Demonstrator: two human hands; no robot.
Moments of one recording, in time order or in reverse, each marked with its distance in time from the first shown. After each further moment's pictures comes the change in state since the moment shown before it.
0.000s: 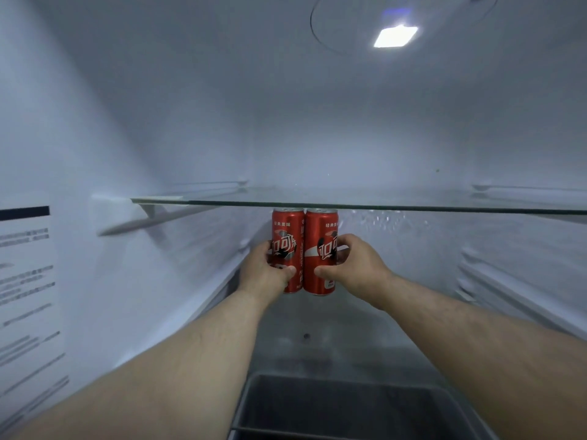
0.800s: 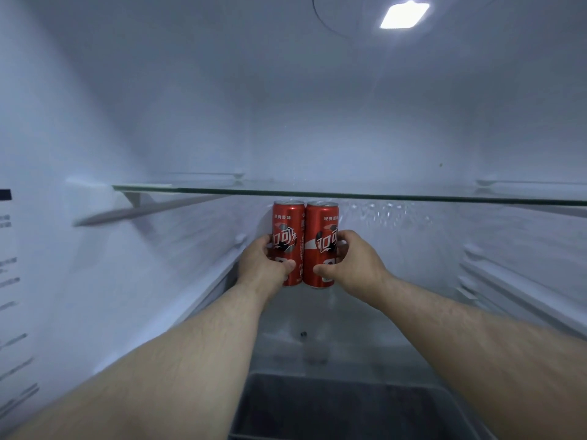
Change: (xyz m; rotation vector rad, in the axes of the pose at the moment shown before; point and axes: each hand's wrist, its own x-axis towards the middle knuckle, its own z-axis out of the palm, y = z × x) left_hand 0.020 -0.012 0.010 -0.098 0.038 -0.001; right_hand 0.009 0.011 0.007 -0.029 0.054 -0.048
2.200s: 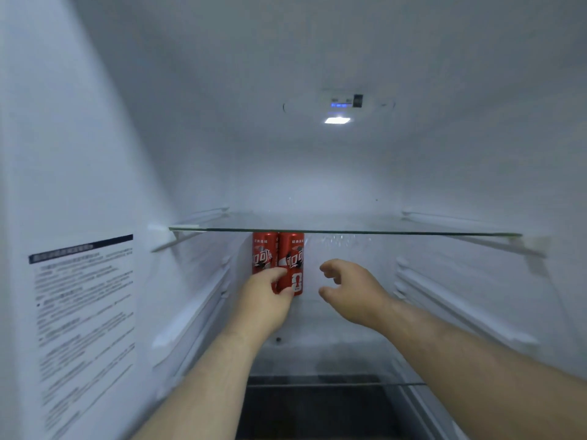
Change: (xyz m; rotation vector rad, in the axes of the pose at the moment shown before) left_hand -0.105 0.045 -0.019 0.349 -0.129 0.226; right_hand -0.106 -0.059 -0.058 -0.429 0.004 0.010
